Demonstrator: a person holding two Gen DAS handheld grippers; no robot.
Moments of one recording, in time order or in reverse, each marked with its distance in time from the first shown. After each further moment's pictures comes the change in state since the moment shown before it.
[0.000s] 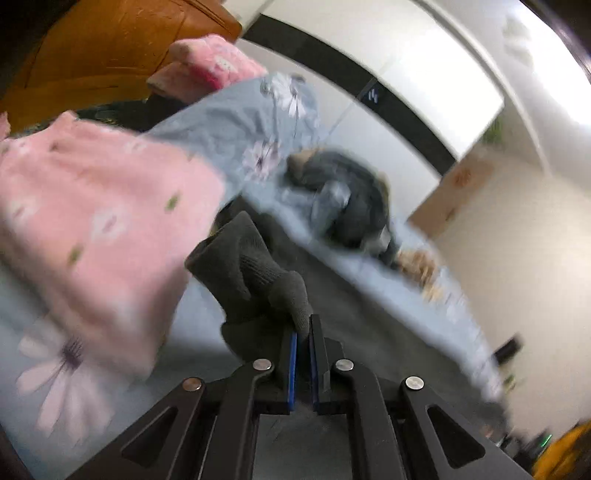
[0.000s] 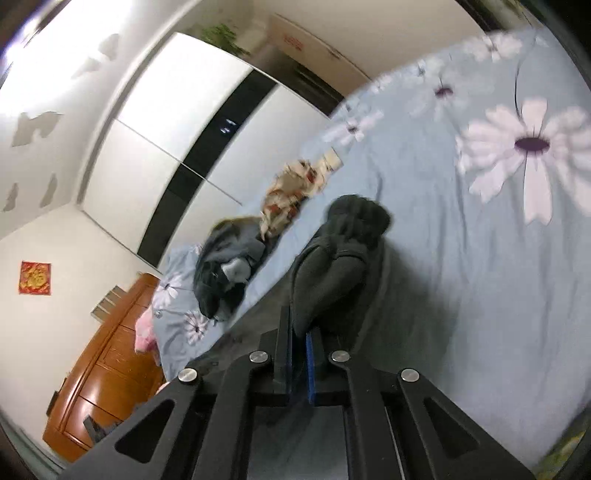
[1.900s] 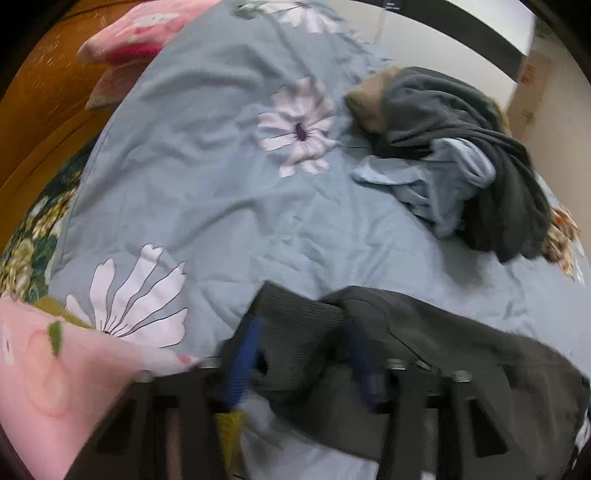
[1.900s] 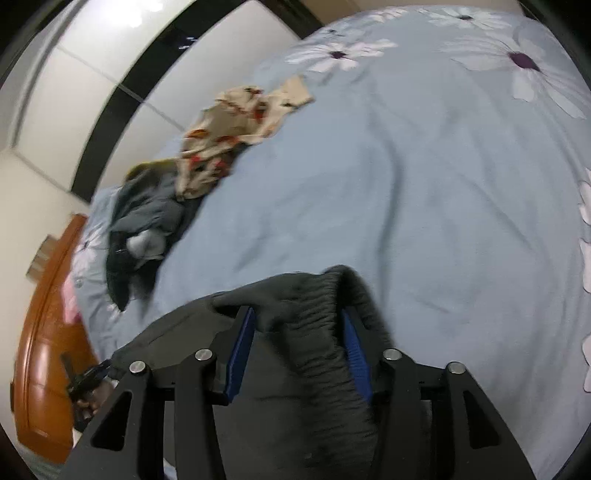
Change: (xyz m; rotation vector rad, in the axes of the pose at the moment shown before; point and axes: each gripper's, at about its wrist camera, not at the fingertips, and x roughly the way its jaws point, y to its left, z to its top) left arm 0.245 0.012 0.180 0.239 0.237 0.365; right arm 0.219 -0.016 0.114 -0.105 0.355 -0.204
